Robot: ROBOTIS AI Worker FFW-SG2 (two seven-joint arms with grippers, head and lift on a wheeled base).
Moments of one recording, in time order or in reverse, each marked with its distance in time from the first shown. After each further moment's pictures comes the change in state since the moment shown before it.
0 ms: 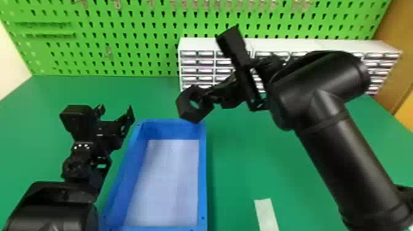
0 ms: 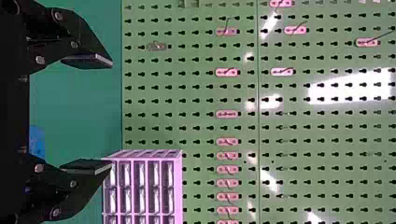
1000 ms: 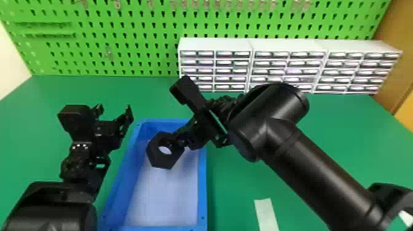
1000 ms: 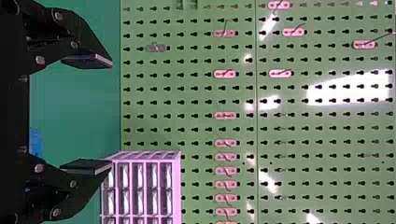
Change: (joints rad) left arm 0.003 0.000 0.005 -0.007 0.000 0.000 0.000; right arm -0.031 -0.009 0.278 0.142 -0.229 -0.056 -0.115
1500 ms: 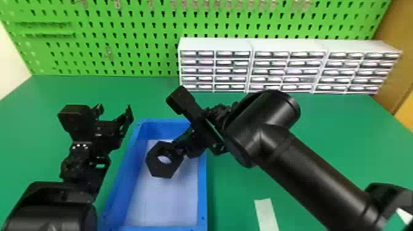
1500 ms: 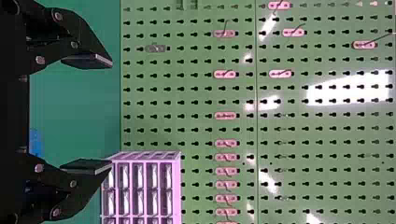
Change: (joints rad) left arm 0.000 0.000 0.000 0.000 0.000 0.000 0.000; right arm -0.009 -0.002 0.052 0.045 -0.028 -0.012 -0.017
